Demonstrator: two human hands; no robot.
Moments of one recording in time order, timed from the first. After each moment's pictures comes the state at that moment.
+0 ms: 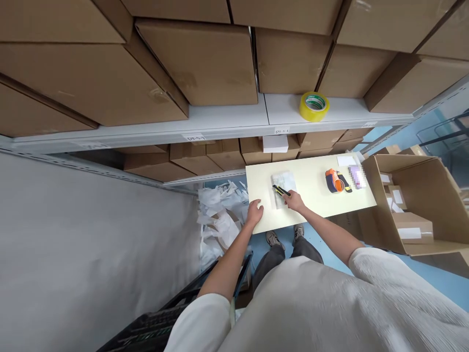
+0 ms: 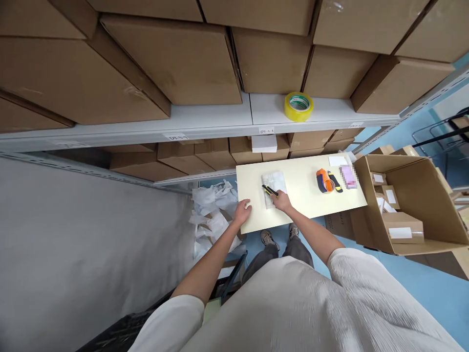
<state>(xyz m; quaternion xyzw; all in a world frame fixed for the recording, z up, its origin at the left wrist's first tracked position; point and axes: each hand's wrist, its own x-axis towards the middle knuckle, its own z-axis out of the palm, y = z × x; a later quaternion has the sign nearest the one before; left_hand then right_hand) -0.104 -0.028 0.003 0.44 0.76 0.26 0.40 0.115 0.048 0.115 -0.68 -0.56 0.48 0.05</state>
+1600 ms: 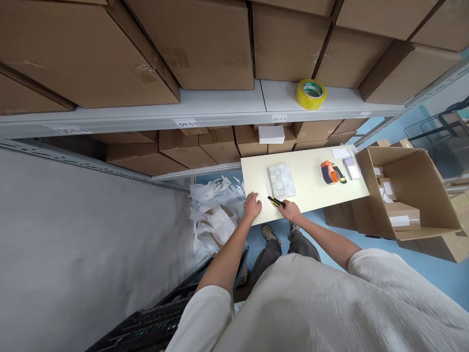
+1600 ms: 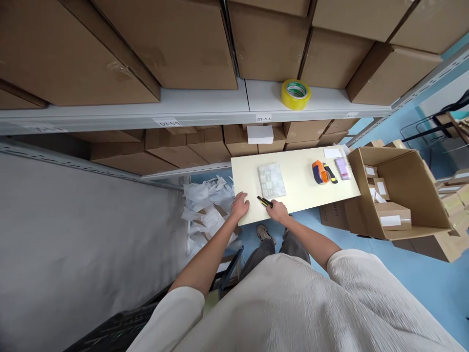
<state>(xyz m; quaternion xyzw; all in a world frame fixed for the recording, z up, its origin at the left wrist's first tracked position) -0.098 -0.038 0.002 0.52 0.75 0.18 0.37 0.118 -0.035 0.095 -0.67 -0.65 0.35 -0.09</state>
